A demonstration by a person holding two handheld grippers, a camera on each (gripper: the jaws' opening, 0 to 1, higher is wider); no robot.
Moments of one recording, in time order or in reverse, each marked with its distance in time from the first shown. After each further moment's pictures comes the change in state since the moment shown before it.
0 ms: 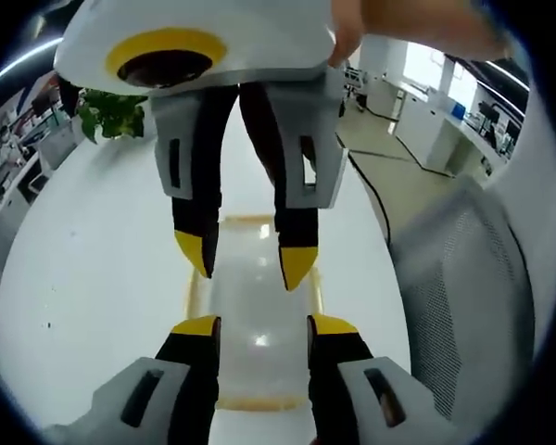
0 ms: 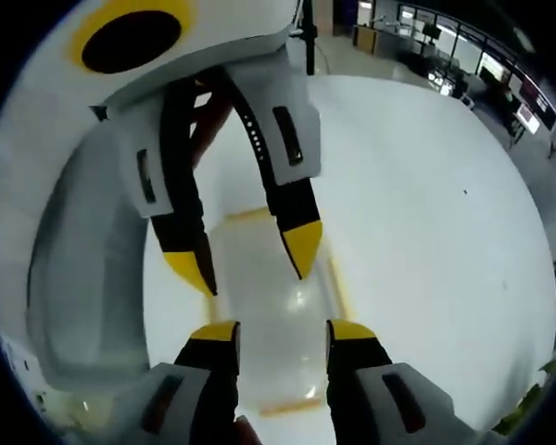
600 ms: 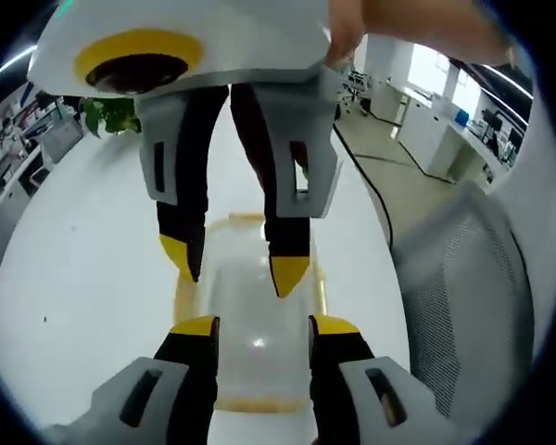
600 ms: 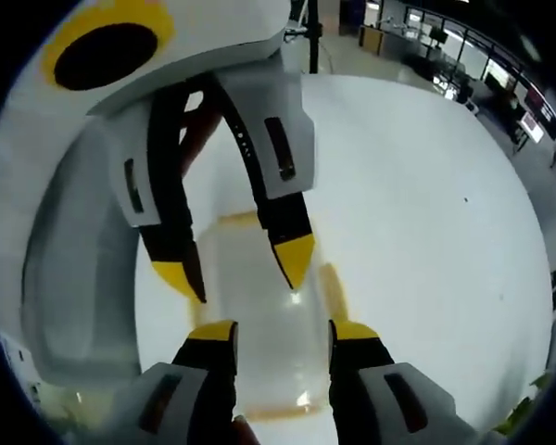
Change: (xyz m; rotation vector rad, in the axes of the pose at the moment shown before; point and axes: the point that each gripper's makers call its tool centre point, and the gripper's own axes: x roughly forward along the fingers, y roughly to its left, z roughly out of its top) left arm 0.004 0.003 -0.002 -0.030 -0.001 -0.004; right arm 0.006 -0.009 0.004 -0.043 0.019 -0.005
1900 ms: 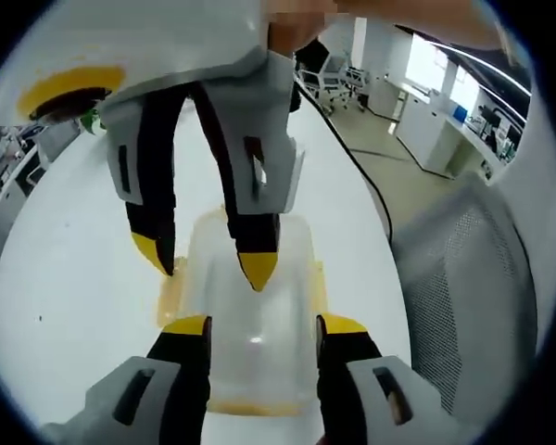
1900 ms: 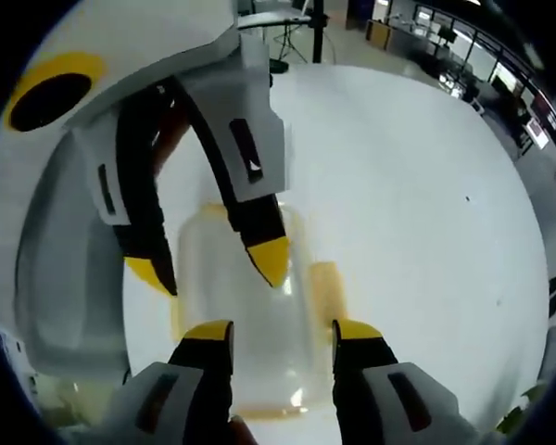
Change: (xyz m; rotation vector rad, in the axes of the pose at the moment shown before) left arm 0.007 -0.006 -0.006 0.009 0.014 -0.009; right arm 0.007 -0.015 -0.005 -0.028 0.047 -0.002
